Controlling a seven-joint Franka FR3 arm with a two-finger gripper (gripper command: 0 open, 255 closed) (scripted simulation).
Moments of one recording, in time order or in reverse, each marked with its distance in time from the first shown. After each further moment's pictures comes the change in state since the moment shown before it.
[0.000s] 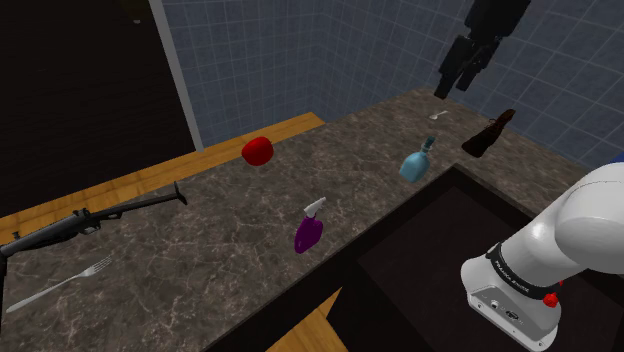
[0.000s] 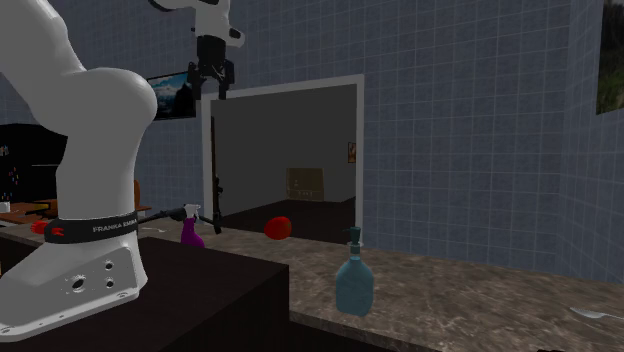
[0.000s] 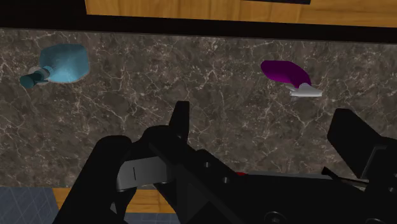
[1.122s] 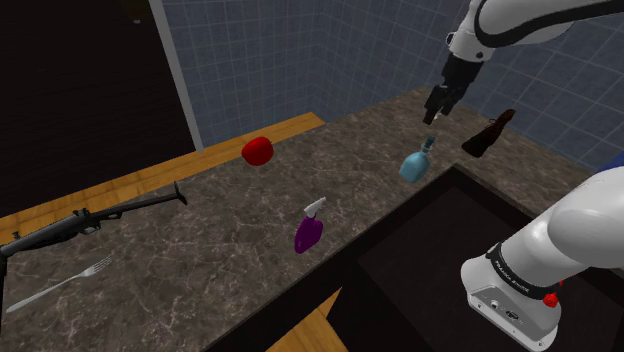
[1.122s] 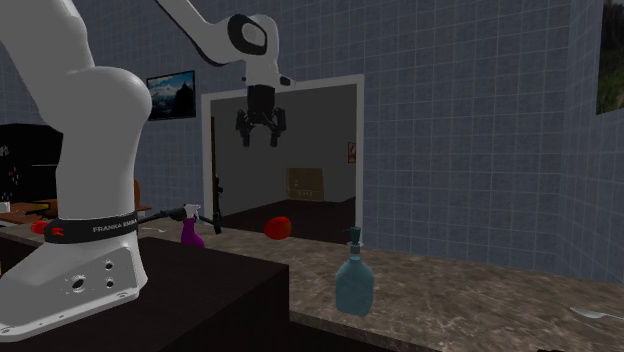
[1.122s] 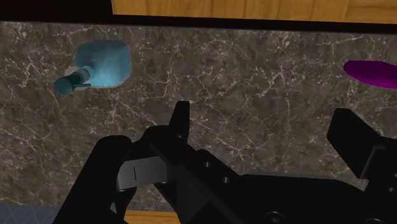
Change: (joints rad) arm -0.118 0.256 -0.183 -0.156 -0.160 0.385 -0.228
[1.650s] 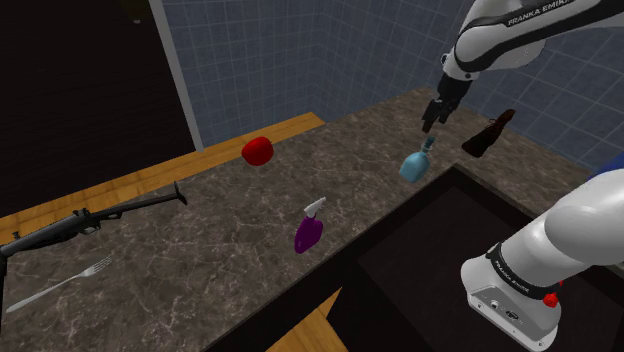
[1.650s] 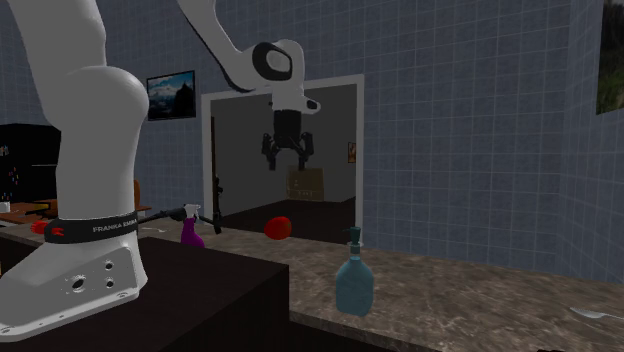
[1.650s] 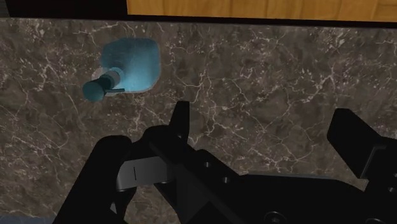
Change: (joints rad) arm -0.055 0.230 -0.099 0.022 -0.048 0.208 -0.117
